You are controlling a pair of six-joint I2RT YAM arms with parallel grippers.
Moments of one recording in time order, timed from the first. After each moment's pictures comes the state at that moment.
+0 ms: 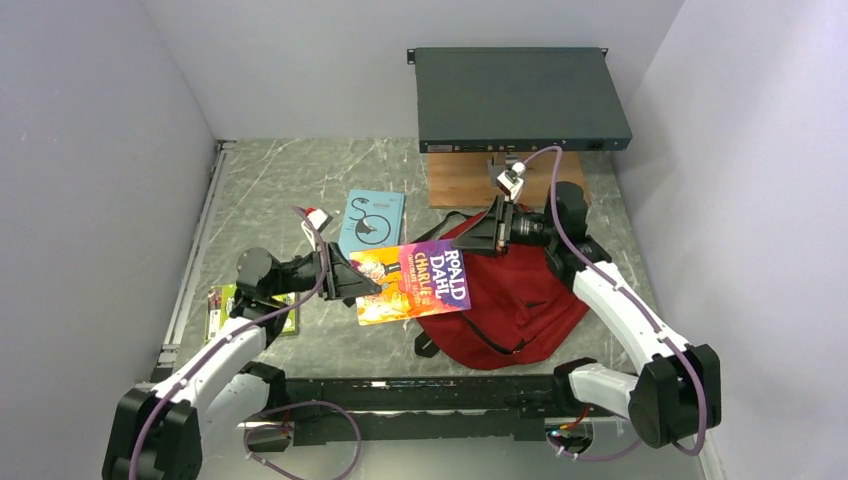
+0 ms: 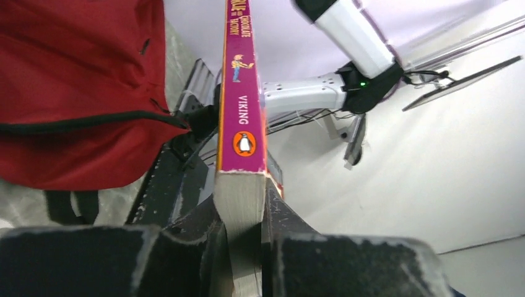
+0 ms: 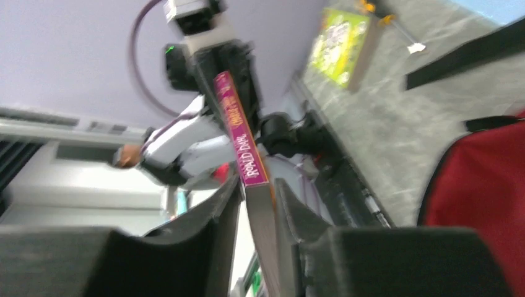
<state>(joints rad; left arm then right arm) -0.28 0.92 0.35 0.87 1.15 -1.31 0.28 1.14 0.77 0.25 -1.11 1.15</state>
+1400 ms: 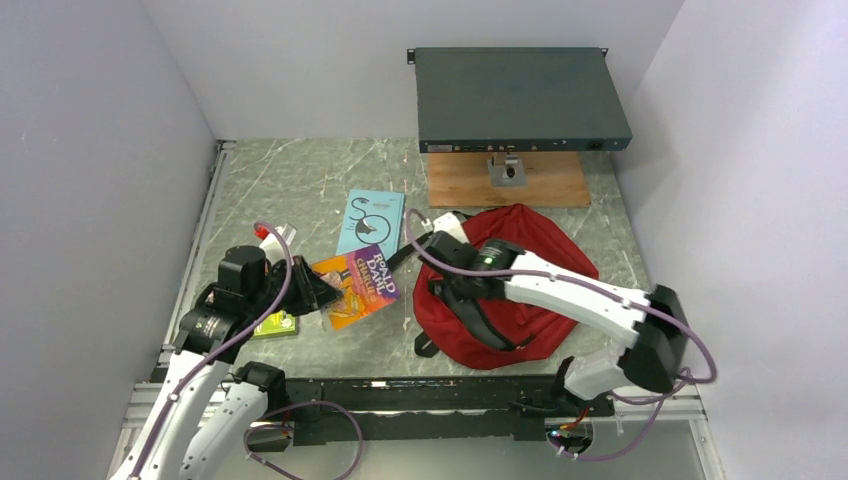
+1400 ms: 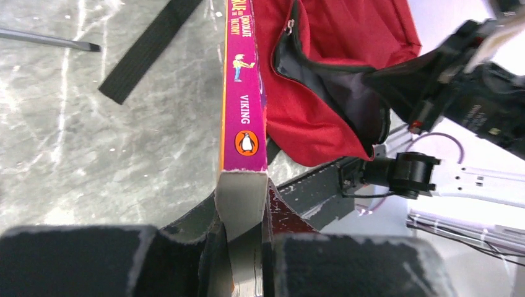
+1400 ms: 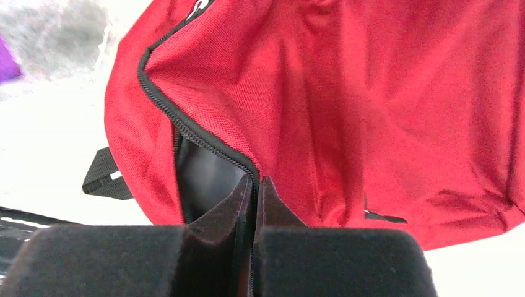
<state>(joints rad) -0.28 0.58 0.75 -0.77 0.40 -0.62 1.01 1.46 1.19 -0.93 0.44 0.41</state>
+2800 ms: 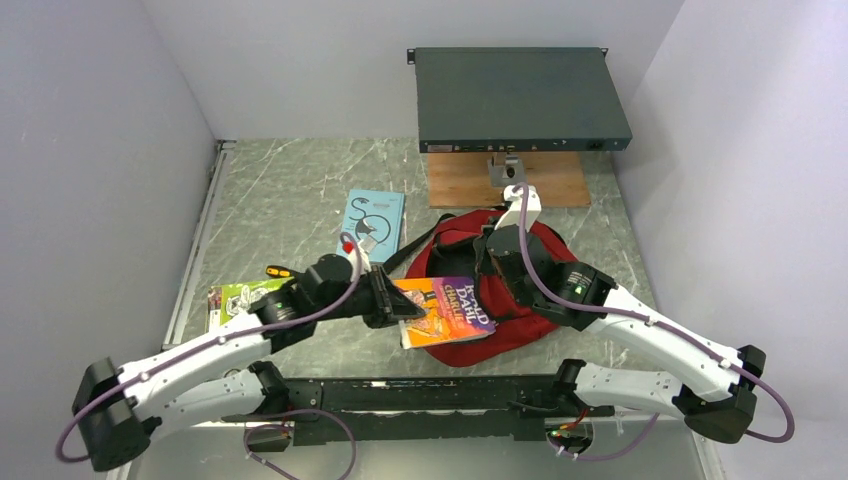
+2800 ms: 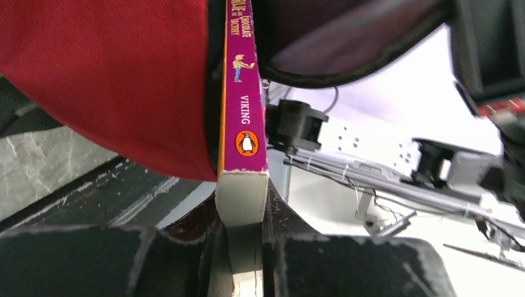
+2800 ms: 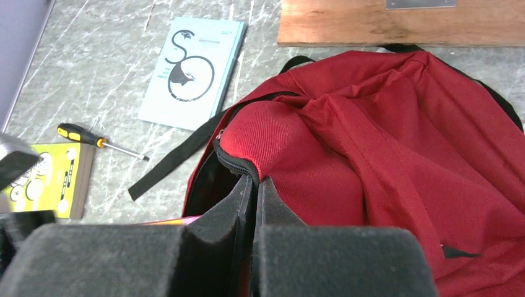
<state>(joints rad) -0.89 0.87 0.64 -0.18 0.30 -1.29 1.00 0.99 1.07 -0.61 0.67 0.61</state>
